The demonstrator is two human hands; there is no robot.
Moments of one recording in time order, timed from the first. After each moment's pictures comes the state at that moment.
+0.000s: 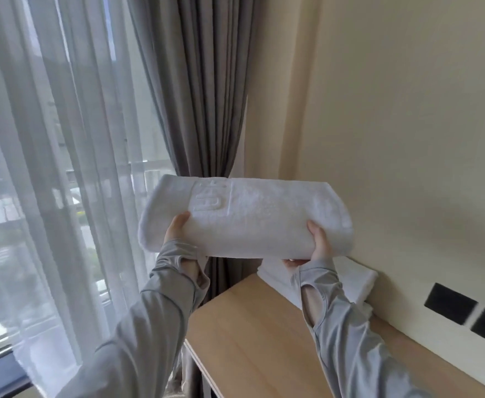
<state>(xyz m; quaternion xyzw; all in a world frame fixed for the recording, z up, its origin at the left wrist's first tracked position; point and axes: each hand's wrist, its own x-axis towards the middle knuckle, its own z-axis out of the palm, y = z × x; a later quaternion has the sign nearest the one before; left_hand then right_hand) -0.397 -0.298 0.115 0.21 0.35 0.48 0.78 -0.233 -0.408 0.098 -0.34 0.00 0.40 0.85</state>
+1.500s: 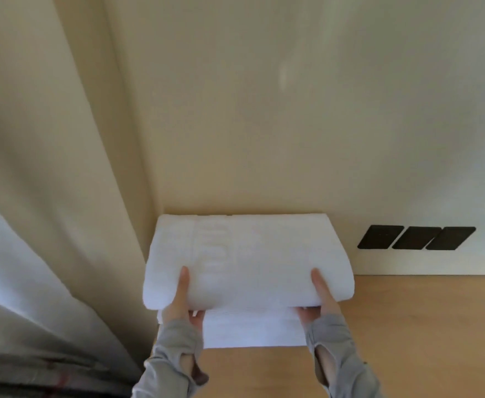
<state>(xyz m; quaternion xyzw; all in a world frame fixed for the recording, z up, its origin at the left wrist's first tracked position) -0.039 -0.086 -0.098 0.28 0.40 0.13 0.86 -0.004 -0.304 -0.103 -0.35 0.28 0.00 0.89</state>
